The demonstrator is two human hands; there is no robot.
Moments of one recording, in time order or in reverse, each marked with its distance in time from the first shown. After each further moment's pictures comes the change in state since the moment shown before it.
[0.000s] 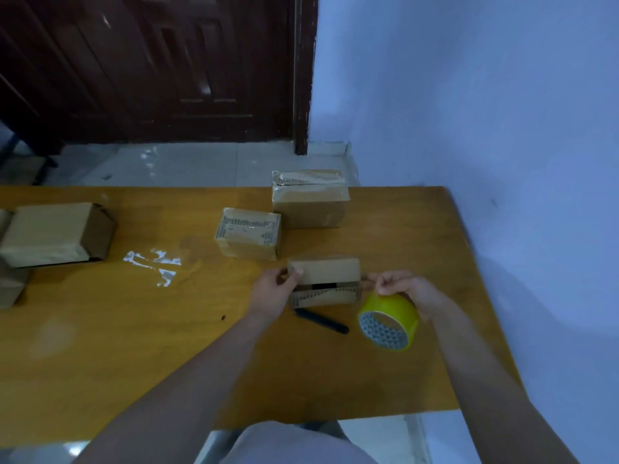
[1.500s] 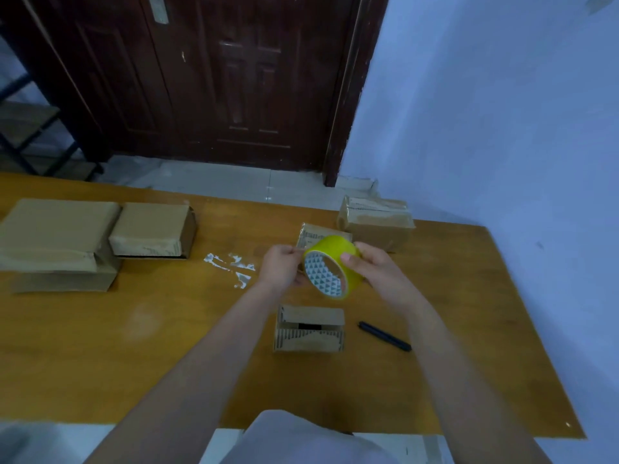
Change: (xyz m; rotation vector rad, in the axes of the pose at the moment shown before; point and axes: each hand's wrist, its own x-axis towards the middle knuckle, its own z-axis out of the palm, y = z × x) left_hand -0.036 -0.001 -0.170 -0.374 0.091 0.006; right_hand 0.030 -0.056 0.243 -0.519 0.185 -0.404
